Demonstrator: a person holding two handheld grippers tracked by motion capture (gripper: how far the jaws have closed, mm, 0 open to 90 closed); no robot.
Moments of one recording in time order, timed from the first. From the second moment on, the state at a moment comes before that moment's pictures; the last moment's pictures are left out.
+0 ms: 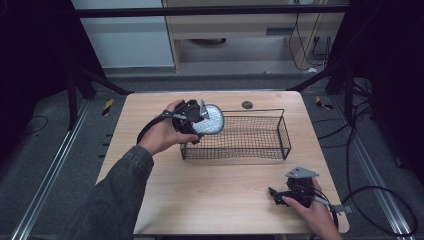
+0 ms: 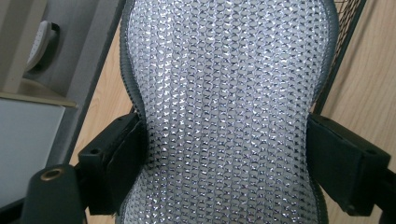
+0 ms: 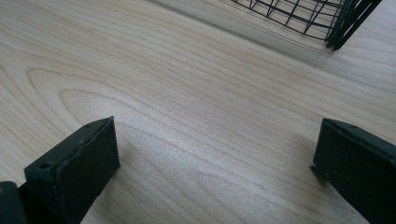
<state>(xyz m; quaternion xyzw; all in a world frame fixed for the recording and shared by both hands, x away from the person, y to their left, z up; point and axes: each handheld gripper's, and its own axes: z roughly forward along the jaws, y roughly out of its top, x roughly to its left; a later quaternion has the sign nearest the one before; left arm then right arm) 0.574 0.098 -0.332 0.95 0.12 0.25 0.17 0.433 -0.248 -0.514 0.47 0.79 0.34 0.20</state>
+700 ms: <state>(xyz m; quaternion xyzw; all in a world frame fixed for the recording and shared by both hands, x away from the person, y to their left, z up) 0.589 0.070 -0.343 0.95 0.08 0.25 0.15 0.433 -0.248 -0.514 0.46 0.79 0.34 0.20</state>
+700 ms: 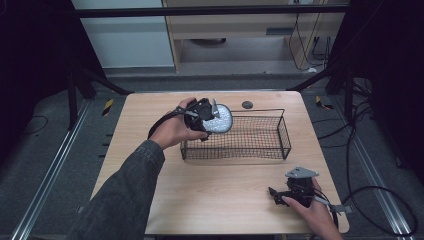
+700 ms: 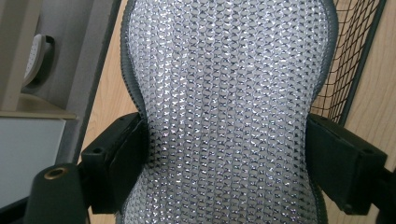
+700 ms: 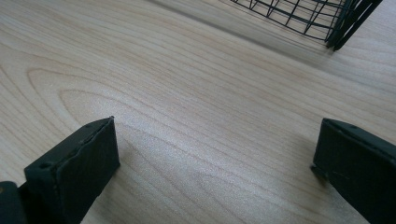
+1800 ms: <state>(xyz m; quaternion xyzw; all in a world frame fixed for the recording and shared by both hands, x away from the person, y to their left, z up) 0.600 0.055 -0.370 0.96 0.05 0.24 0.13 0.434 -0.248 -0.514 0.46 0.79 0.34 0.20</state>
